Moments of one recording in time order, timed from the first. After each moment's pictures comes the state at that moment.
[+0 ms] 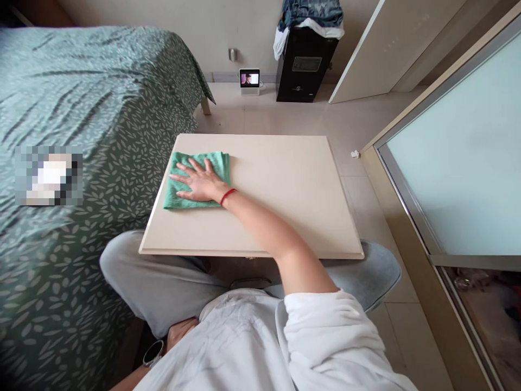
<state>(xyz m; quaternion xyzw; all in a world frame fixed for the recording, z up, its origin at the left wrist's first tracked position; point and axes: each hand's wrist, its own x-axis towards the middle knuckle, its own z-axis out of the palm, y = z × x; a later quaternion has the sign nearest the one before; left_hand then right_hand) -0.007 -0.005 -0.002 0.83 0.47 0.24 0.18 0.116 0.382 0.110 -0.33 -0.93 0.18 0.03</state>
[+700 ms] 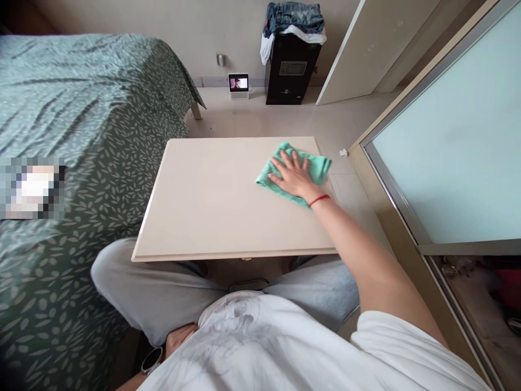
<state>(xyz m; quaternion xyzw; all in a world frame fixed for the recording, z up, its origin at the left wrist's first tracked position) -0.007 0.001 0.001 0.84 0.46 0.24 0.18 0.392 0.378 0.096 -0.61 -0.79 0.11 0.02</state>
